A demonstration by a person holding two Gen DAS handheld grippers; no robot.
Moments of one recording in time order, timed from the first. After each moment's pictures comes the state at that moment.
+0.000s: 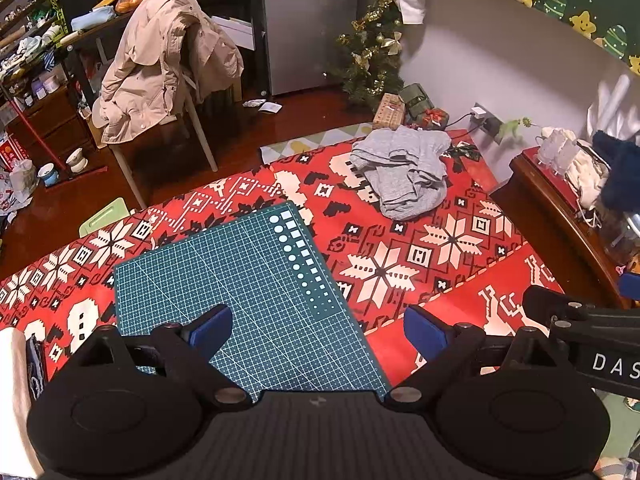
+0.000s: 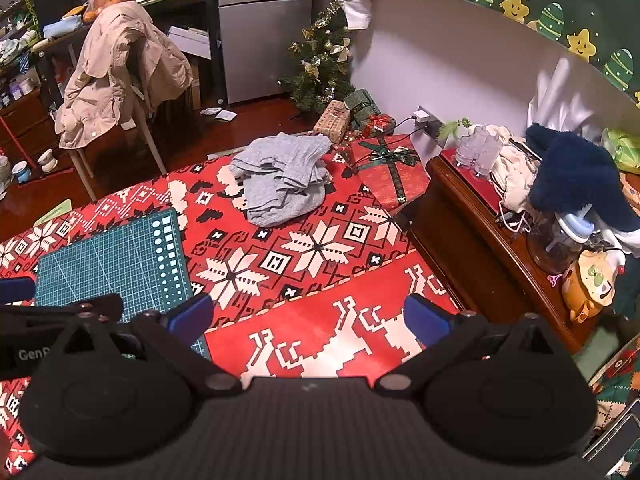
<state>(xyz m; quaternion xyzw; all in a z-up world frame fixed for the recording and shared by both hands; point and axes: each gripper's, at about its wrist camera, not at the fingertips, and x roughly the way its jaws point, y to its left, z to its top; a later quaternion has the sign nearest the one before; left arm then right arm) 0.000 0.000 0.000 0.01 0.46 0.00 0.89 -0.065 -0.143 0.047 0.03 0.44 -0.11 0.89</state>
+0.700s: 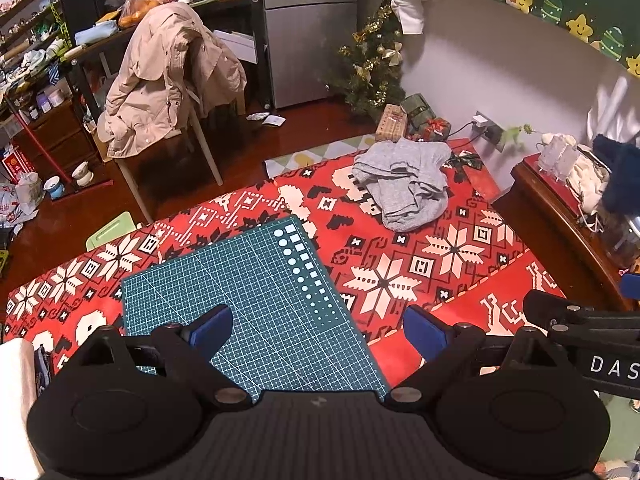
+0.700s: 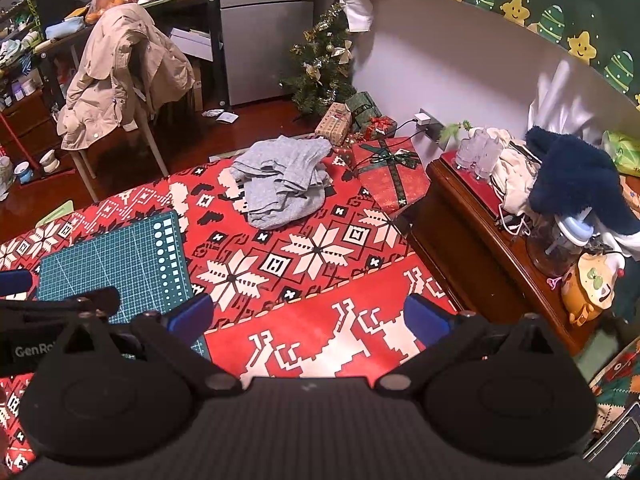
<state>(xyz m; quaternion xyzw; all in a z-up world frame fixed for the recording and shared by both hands) -0.003 -0.005 0.008 0.02 0.44 0.00 0.90 -0.067 -0.144 0.051 0.04 0.43 -0.10 0.89</state>
